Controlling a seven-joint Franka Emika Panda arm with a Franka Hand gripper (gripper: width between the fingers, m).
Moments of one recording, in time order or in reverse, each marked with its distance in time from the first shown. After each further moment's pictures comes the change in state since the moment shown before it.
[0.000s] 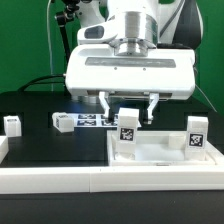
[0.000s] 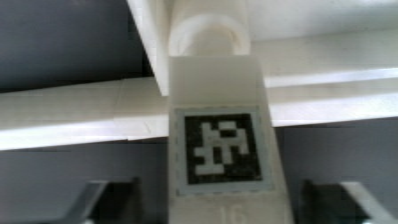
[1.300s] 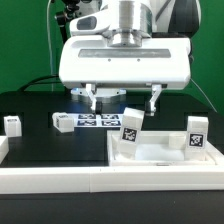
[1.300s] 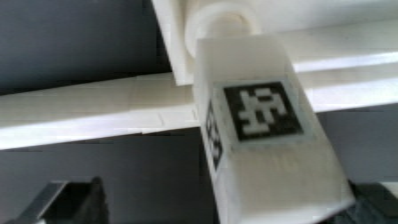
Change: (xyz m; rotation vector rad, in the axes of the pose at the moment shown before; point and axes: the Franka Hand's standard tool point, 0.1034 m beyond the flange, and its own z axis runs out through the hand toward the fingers) arm 0.014 0.008 -0.012 0.017 -0.052 0.025
